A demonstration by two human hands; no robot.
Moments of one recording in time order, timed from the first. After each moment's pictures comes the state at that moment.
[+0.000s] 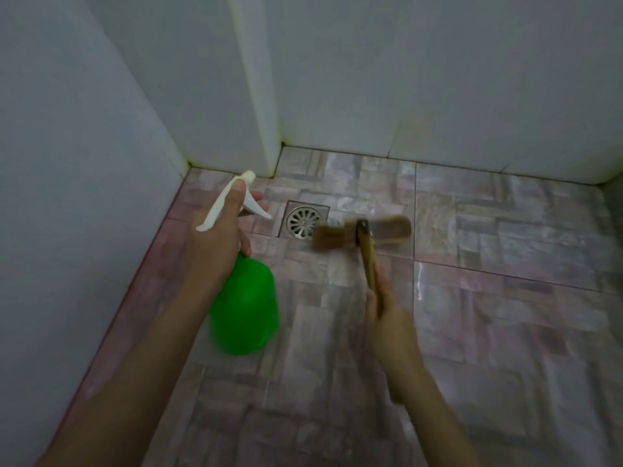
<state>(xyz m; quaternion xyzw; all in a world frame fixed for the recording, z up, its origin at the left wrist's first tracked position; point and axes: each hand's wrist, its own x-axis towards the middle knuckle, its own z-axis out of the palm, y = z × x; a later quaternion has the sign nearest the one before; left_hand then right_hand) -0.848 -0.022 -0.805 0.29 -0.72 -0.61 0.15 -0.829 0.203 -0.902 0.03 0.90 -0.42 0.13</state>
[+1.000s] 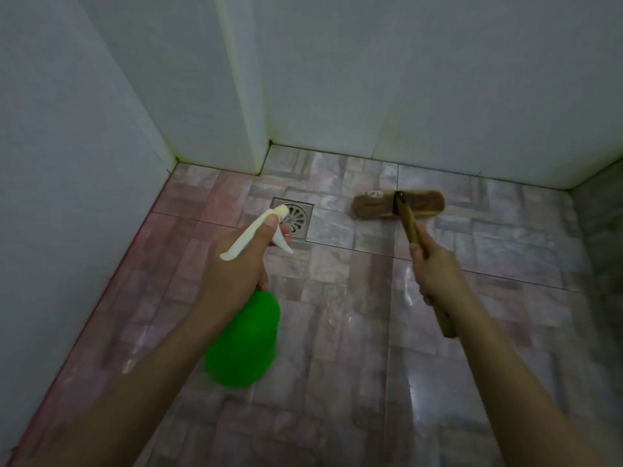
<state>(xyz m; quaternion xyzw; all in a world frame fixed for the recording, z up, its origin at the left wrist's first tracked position) -0.814 0.030 -0.814 0.22 -0.77 -0.60 0.04 -0.903 0.296 -0.875 0.08 0.92 -0.35 0.14</state>
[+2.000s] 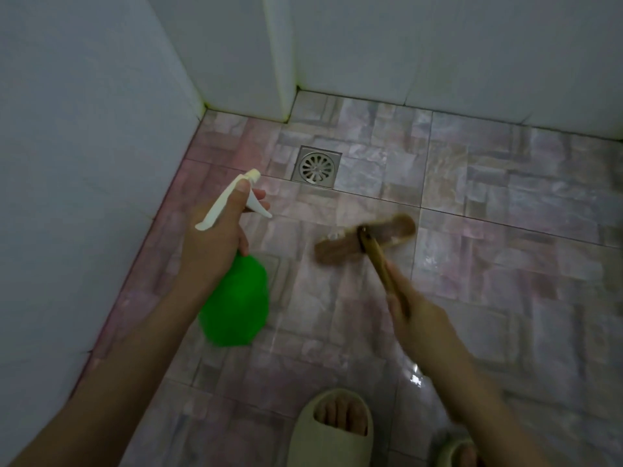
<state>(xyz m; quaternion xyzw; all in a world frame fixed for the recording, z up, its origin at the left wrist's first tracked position) -0.754 -0.012 -0.799 0.28 -0.78 -0.56 0.09 -0.757 0.255 -0.859 -0.05 0.91 -0.30 0.26</state>
